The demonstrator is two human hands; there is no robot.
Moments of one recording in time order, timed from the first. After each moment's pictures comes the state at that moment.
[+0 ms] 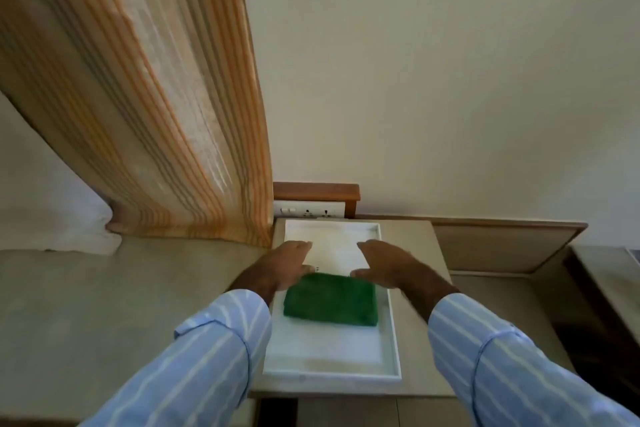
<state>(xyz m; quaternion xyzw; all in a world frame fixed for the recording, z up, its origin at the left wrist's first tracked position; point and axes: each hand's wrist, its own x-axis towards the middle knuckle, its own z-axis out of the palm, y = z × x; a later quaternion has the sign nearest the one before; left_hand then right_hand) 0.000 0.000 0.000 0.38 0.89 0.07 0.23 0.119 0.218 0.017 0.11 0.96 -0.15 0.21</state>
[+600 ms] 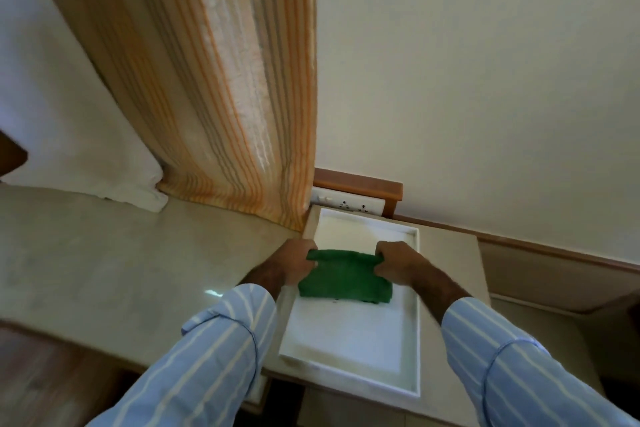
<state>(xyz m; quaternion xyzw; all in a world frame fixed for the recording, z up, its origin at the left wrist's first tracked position) -0.001 -0.036 -0.015 0.25 0.92 0.22 0.22 0.075 0.205 -0.004 0.11 0.95 -0.18 0.24</state>
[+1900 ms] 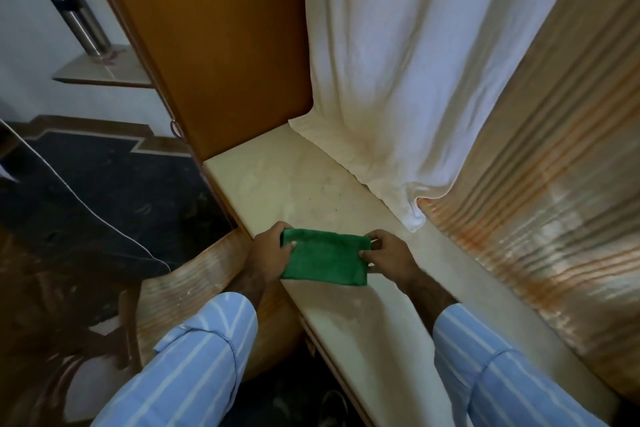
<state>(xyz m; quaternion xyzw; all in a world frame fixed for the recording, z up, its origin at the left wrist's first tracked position) -0.083 -0.628 -0.043 -0.21 0.90 0.39 -0.04 -0.182 -0.386 -0.046 -0.02 0.83 -0.48 0.27</state>
